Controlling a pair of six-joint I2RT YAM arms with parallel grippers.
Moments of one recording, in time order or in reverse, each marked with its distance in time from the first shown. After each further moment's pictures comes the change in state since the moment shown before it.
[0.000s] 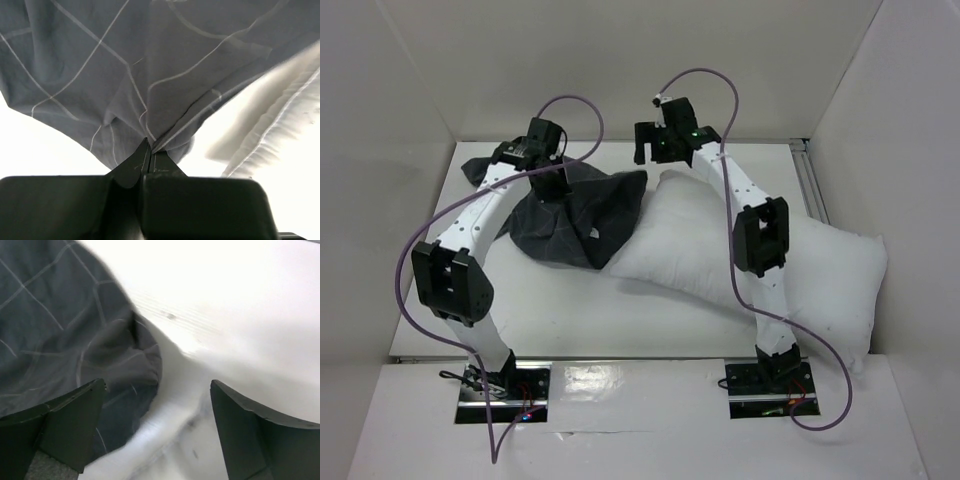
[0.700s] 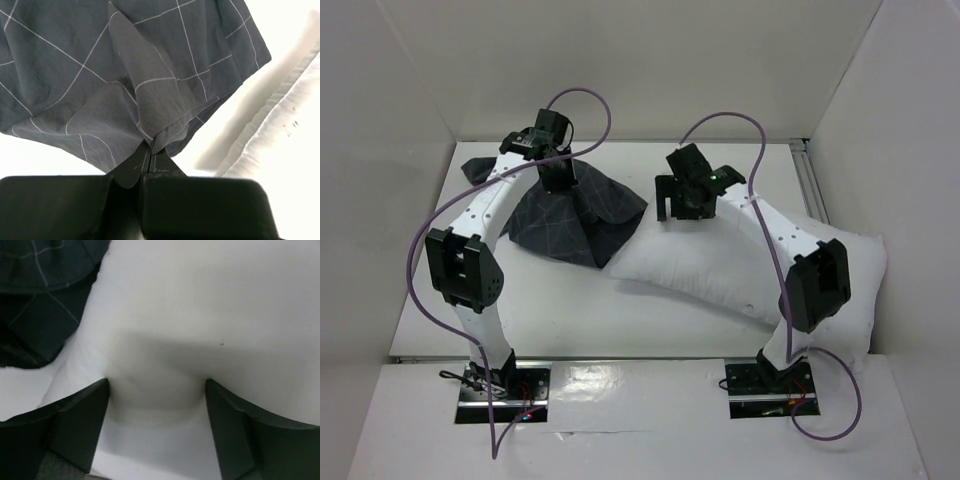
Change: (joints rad) left arm 0.003 0.121 0.164 -0.023 0.038 0.043; right arm 0.123 -0.623 -0.714 -0.212 0.272 0.196
